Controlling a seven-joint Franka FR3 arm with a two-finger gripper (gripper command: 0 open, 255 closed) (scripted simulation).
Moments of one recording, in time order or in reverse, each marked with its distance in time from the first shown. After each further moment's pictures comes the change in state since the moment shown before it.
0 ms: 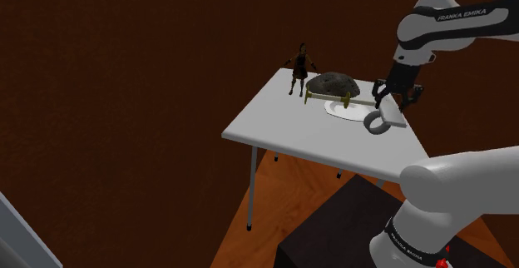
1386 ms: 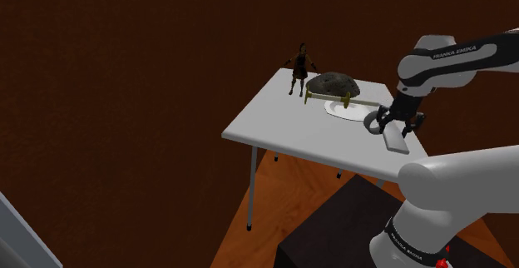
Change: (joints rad) arm -0.064 0.013 -0.124 -0.216 -0.107 0.236 -0.071
